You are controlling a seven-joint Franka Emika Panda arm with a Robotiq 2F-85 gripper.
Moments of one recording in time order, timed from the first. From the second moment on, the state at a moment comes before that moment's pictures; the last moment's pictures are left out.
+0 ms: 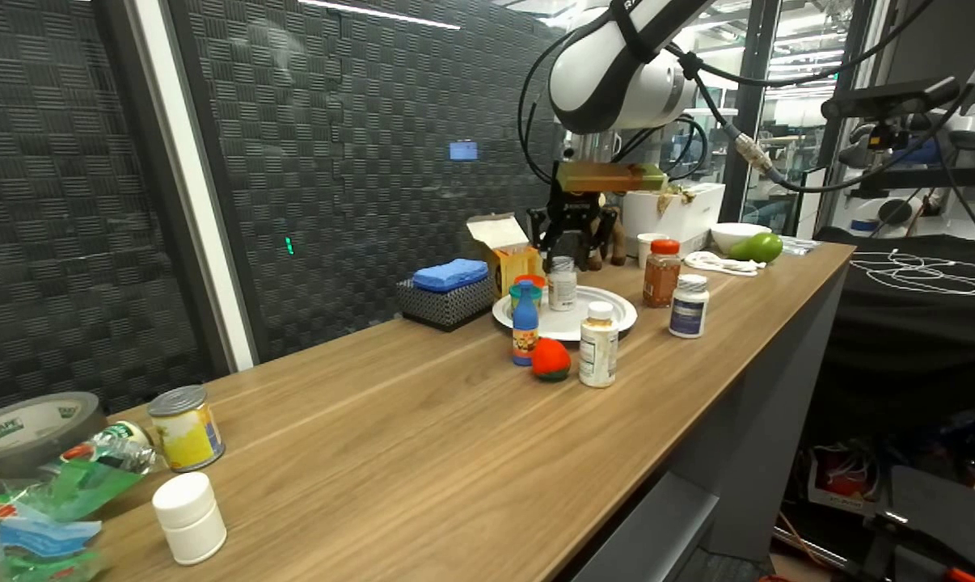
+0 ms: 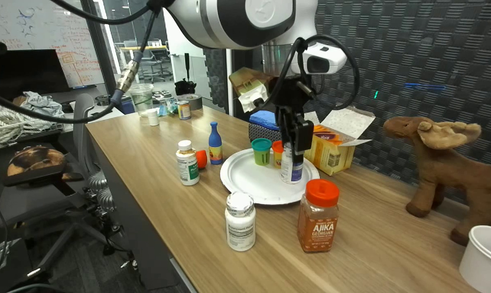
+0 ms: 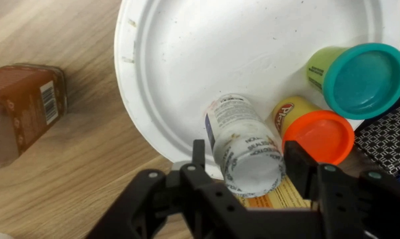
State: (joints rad) arm -0.06 0.36 -0.16 -1.83 0.03 2.34 0.39
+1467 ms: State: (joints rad) arm -0.18 -0.10 -0.18 -2.24 -0.20 2.35 0.40
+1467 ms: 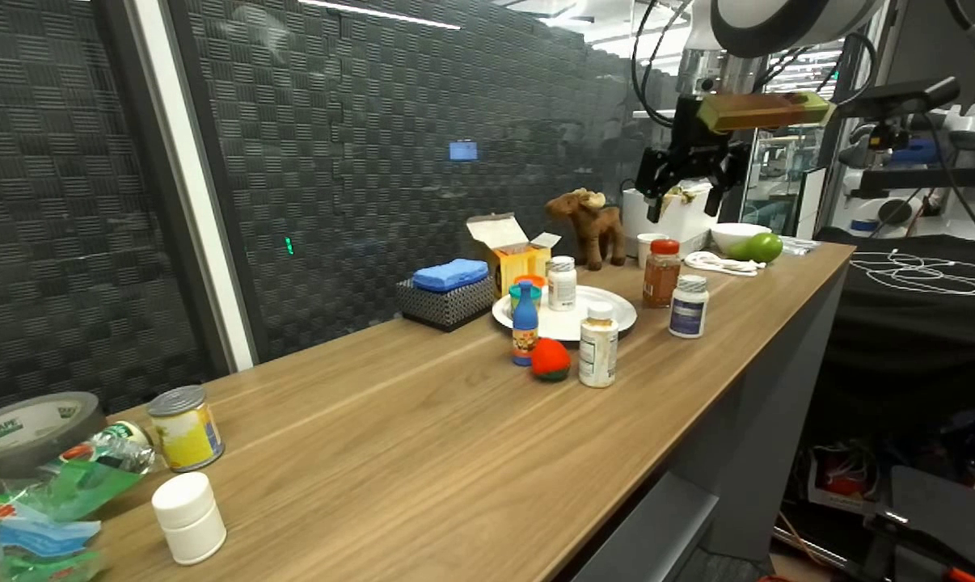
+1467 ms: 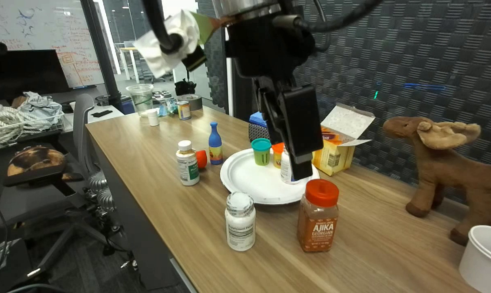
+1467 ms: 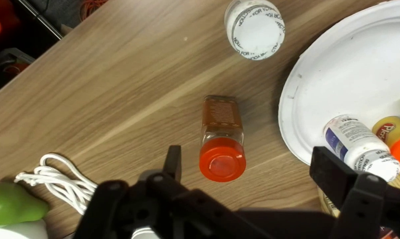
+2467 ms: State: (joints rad) arm -0.20 0.05 -0.19 -2.18 -0.19 2.43 0.38
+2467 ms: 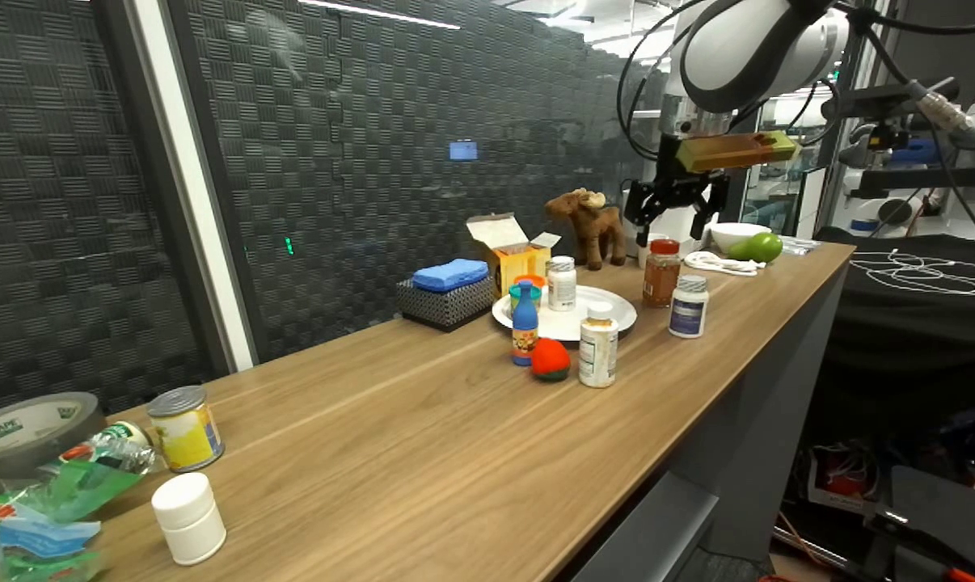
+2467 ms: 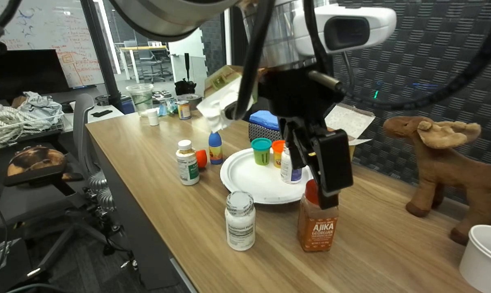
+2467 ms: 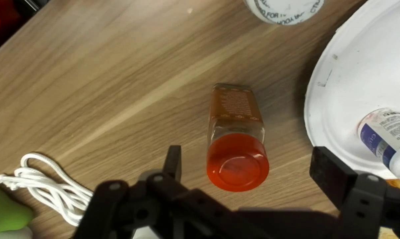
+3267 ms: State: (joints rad) arm -0.20 0.09 -0.21 -2.15 -0.16 2.43 0.36
